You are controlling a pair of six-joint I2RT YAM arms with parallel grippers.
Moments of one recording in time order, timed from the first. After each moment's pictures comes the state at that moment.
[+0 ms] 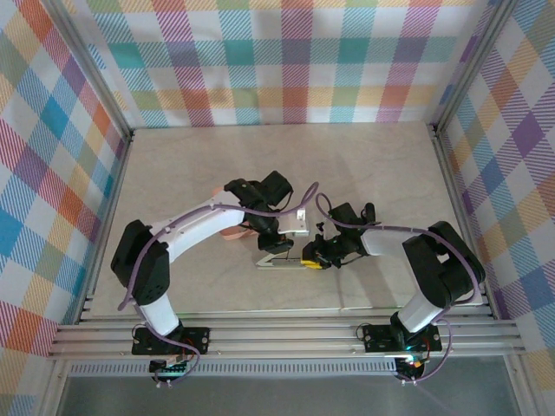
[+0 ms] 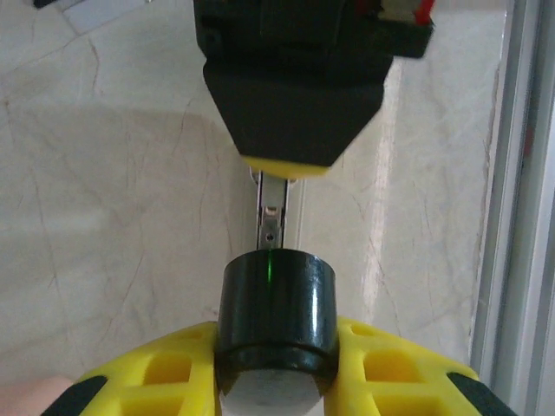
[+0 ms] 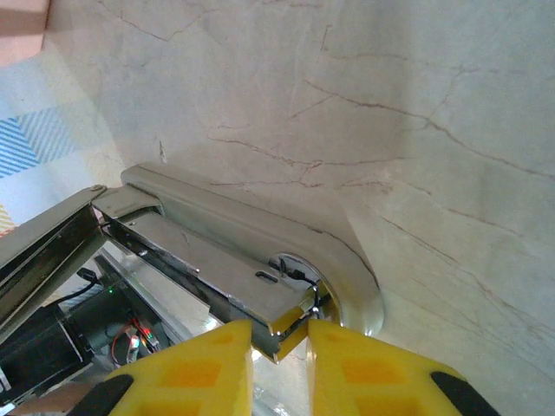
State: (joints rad) left arm -0.79 1.75 1.43 -0.97 0.31 0.63; right arm 0.54 1.61 0.66 -0.15 -0.73 0.81
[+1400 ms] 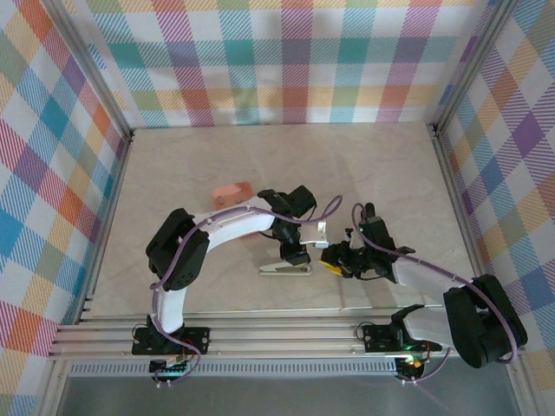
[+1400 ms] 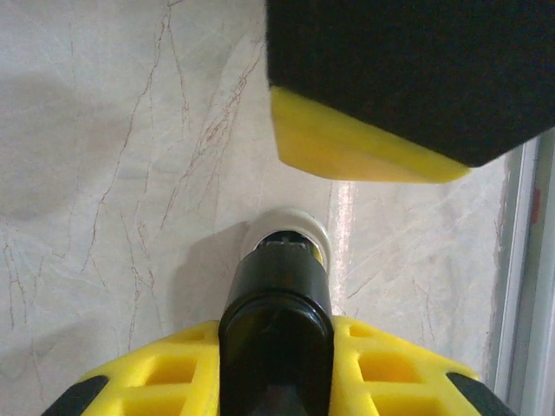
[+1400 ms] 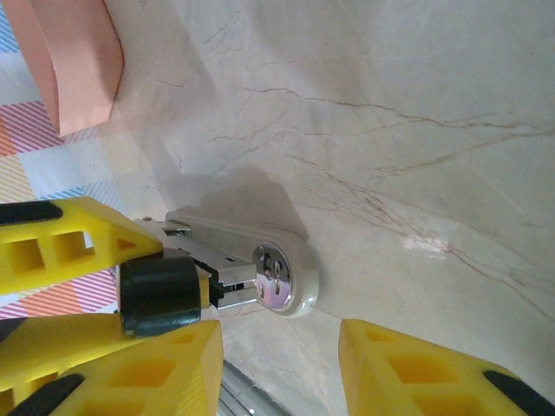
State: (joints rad) left arm -0.87 1.95 1.48 -0.89 0.36 0.56; right arm 0.40 1.20 0.39 -0.12 -0.65 0.91
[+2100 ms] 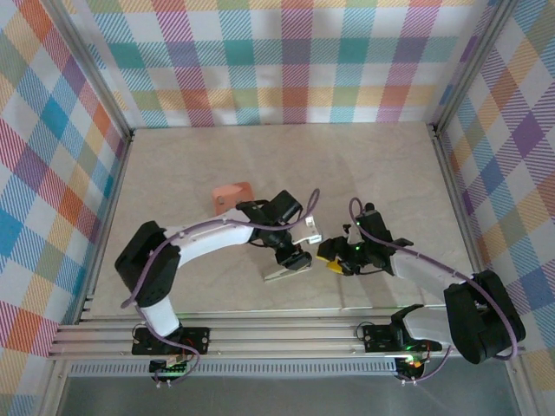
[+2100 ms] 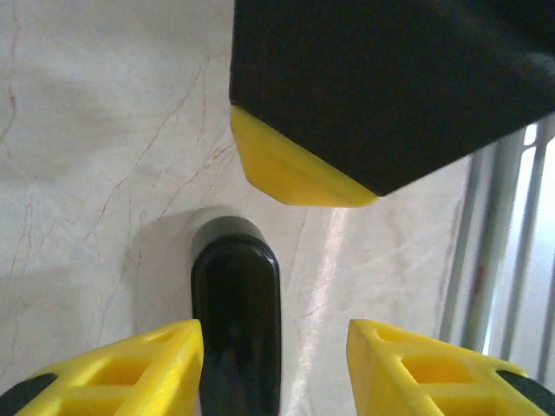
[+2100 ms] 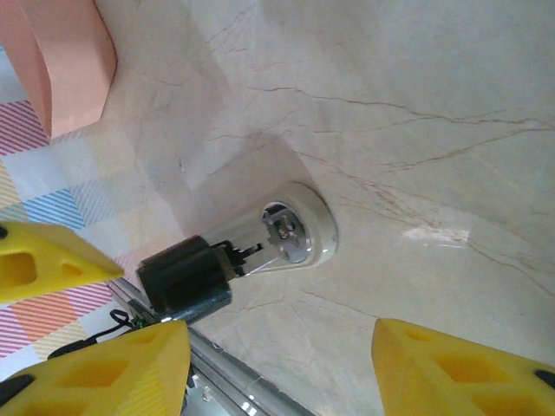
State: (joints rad) left arm -0.85 1.70 1.19 -0.61 0.41 0.26; right arm 0.43 1.23 0.49 -0.23 -0.64 0.90
